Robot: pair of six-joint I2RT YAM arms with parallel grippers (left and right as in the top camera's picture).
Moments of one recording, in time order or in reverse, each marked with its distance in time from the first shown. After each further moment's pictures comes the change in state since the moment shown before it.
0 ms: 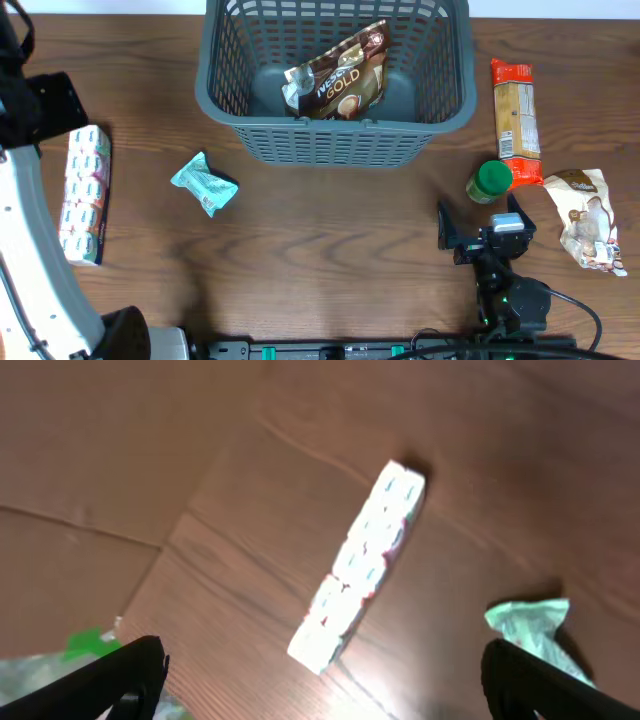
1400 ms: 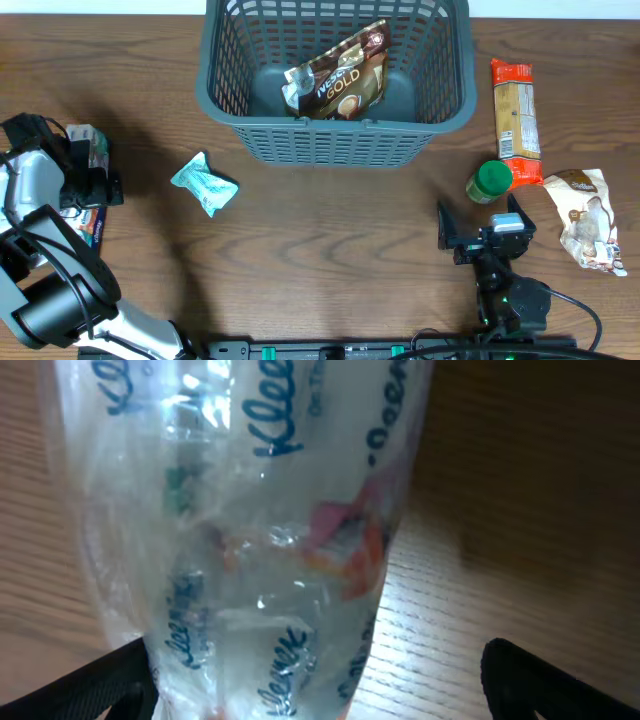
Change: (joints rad) left arm 0.287 0.245 -0.901 0.764 0.327 0.445; right arm 0.000 0.000 0.000 0.000 0.000 0.000
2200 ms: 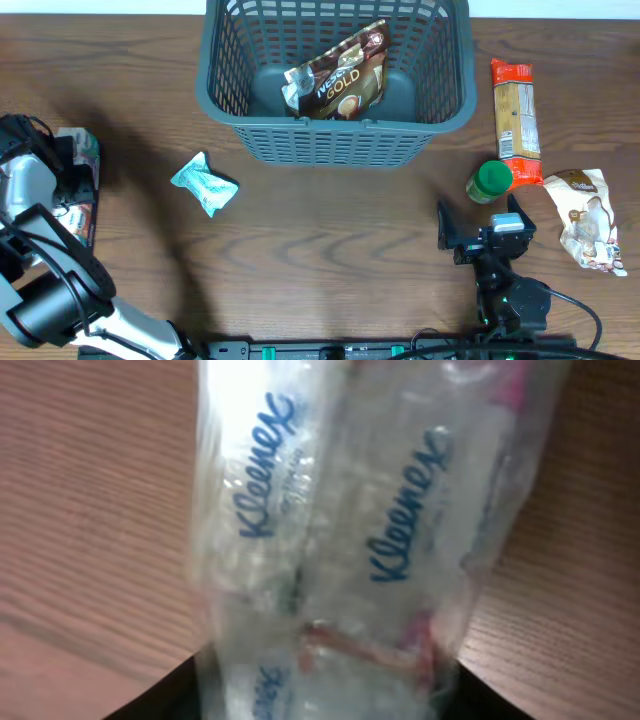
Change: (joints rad) left arm 0.045 0.021 0.000 0.131 -0.042 0.017; right arm 0.000 0.000 0.000 0.000 0.000 0.000
